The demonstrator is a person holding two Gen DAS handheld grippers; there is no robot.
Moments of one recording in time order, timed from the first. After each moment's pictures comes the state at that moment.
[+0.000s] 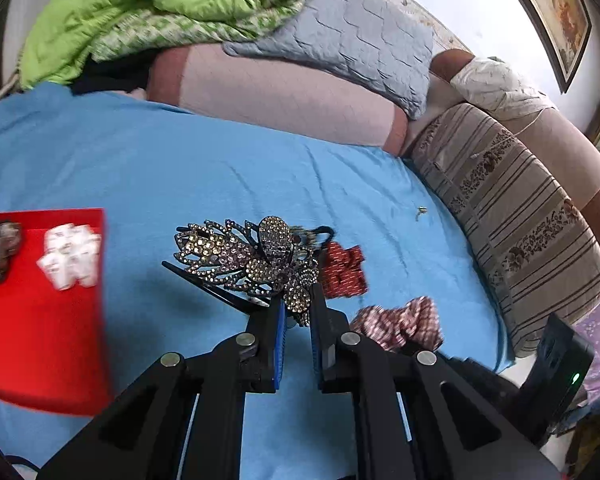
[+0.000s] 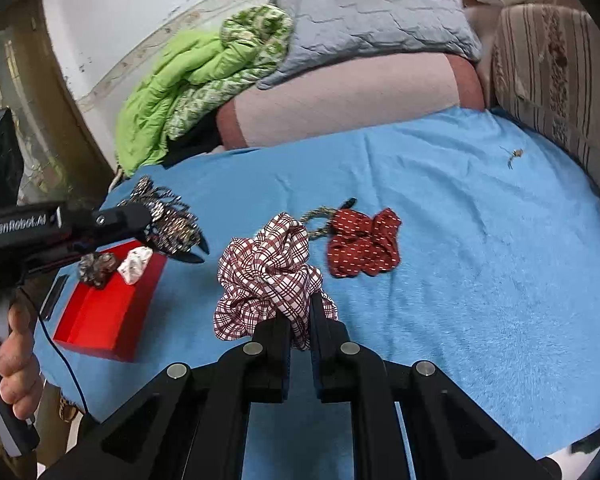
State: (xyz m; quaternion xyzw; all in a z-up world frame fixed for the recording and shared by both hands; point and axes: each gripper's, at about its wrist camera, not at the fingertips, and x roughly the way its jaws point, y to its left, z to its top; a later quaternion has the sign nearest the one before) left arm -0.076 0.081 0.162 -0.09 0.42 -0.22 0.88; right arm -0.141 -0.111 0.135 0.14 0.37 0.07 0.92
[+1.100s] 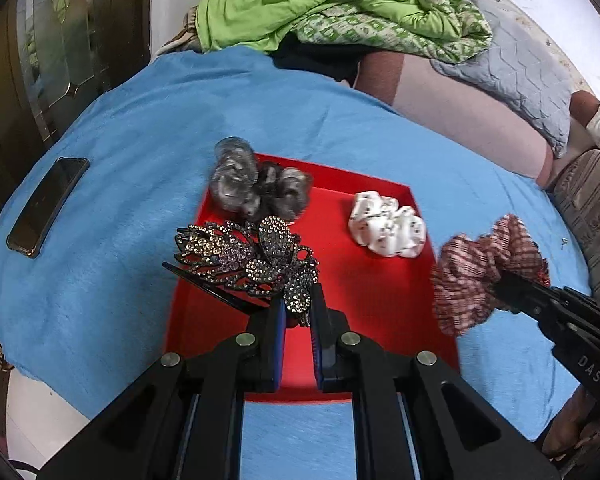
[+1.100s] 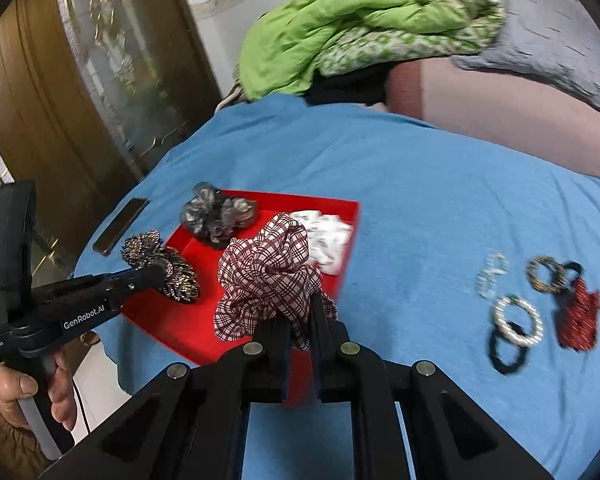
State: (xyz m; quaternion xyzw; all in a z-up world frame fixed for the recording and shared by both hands) left arm -0.079 0.338 0.107 -0.08 0.44 -0.01 0.89; right arm -0.054 0.142 0.138 0.03 0.42 0.25 0.87
